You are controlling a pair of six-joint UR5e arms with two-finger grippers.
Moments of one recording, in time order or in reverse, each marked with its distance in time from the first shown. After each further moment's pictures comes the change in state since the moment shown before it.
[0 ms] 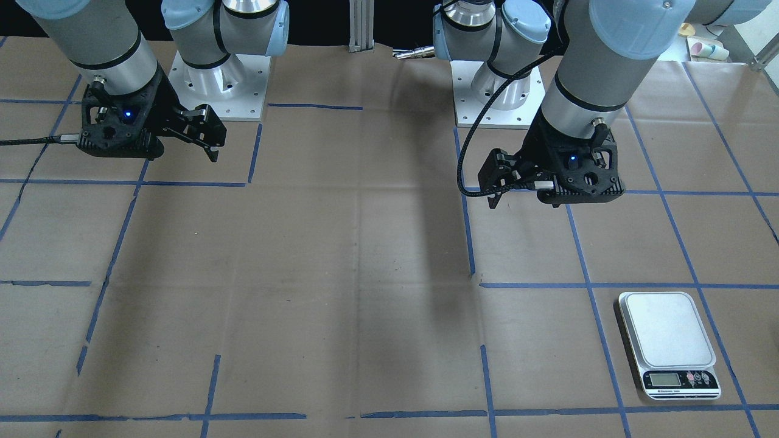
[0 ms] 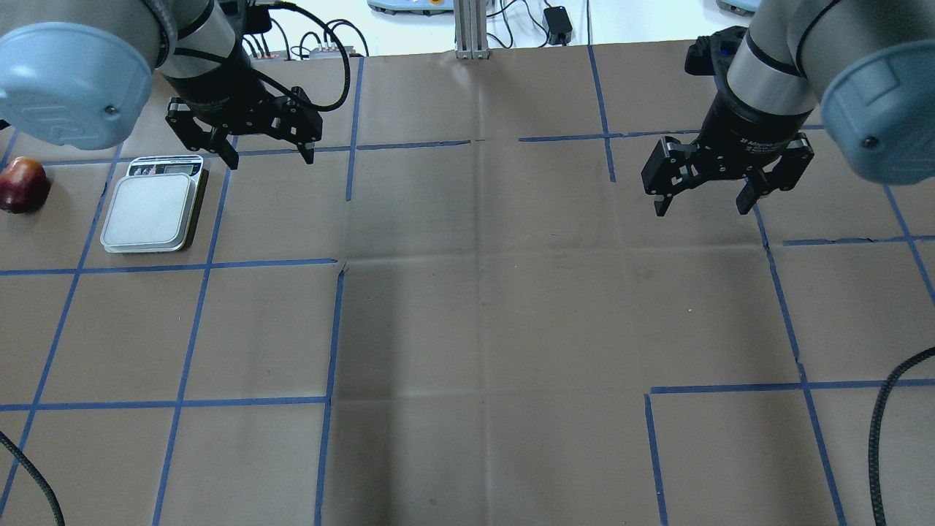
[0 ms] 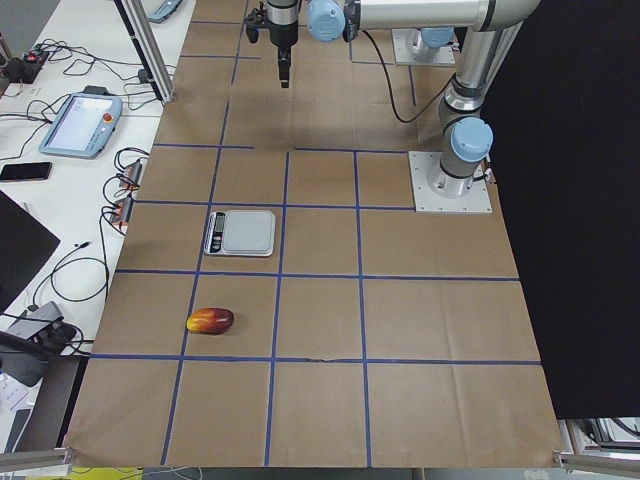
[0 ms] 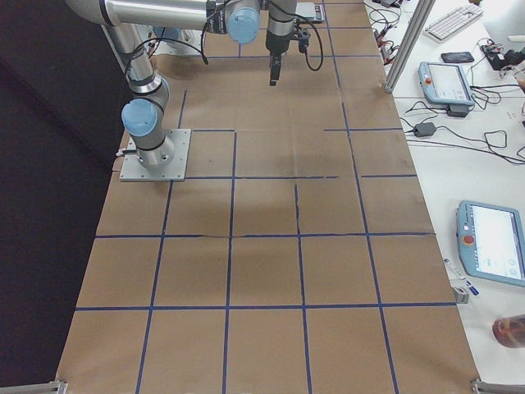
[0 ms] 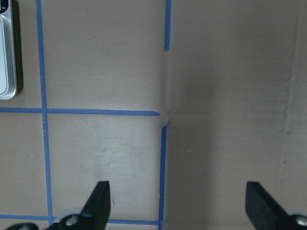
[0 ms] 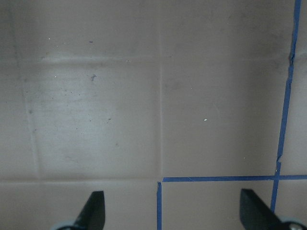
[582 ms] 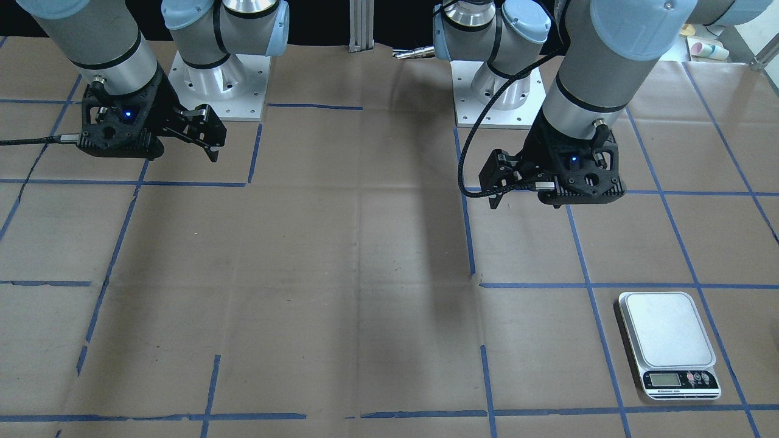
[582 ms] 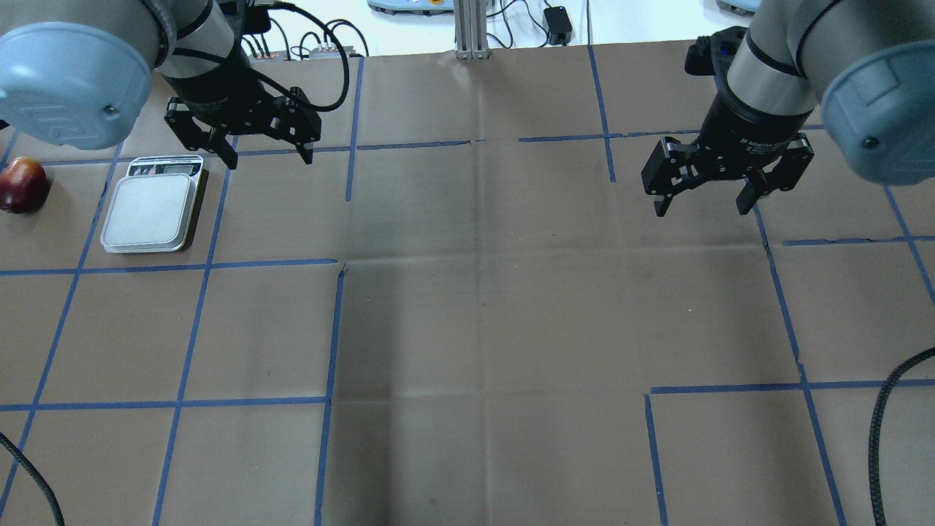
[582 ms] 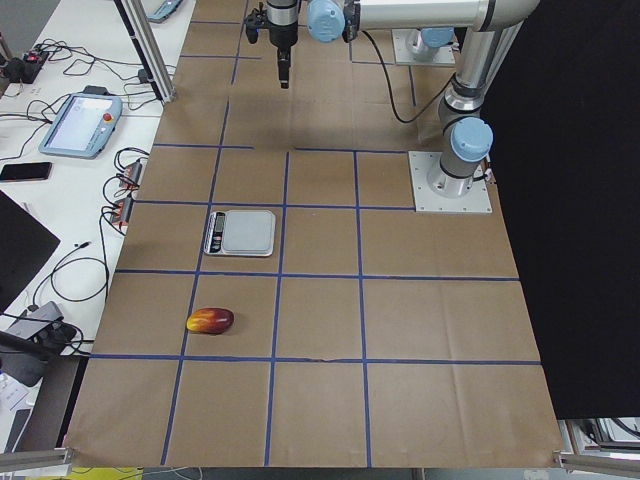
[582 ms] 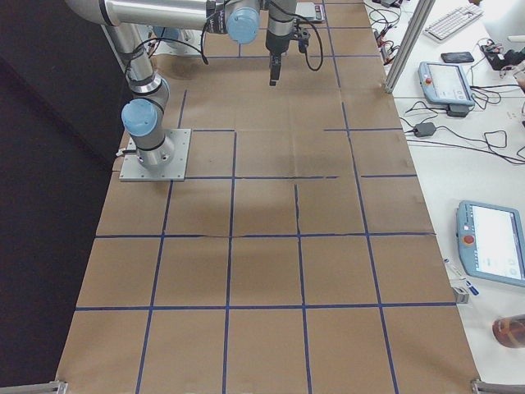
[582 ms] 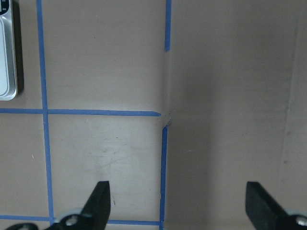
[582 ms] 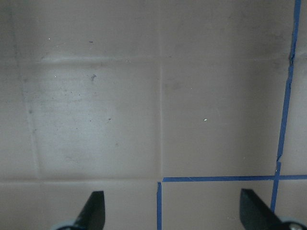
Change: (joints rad) left arm 0.003 -0.001 0.001 0.000 0.001 0.006; right arm 0.000 0.000 0.000 0.000 0.000 0.000
